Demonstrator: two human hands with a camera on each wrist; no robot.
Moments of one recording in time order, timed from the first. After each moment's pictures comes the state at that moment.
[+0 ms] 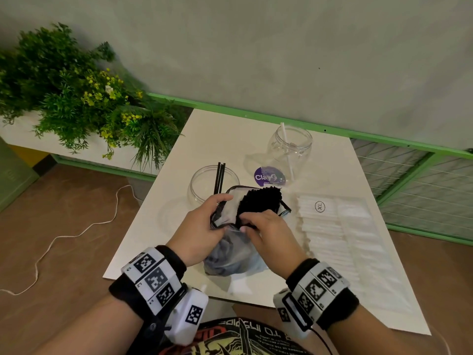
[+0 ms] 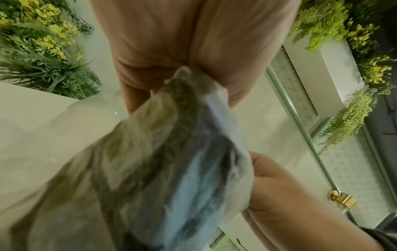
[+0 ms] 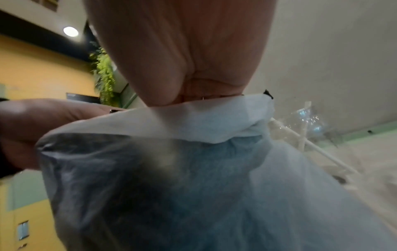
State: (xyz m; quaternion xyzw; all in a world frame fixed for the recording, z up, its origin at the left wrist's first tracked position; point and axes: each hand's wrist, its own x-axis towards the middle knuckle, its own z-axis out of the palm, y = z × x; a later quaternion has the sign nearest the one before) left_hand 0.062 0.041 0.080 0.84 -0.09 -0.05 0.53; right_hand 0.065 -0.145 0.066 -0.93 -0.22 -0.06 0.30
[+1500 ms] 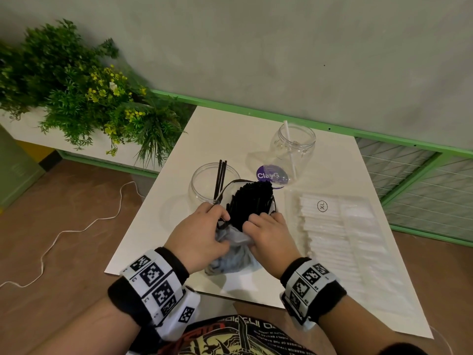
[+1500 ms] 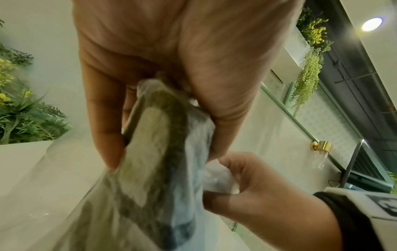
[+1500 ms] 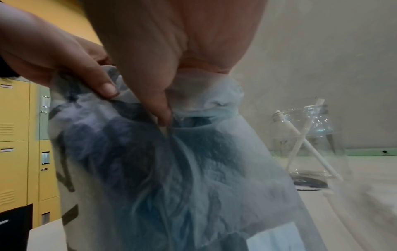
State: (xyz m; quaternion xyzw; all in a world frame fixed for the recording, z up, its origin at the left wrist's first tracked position) left_hand 0.051 0.037 0.091 0.95 -0.11 -0.07 0.27; right_hand 0.071 -0.151 0.035 -0.94 -0.30 -0.15 0.07
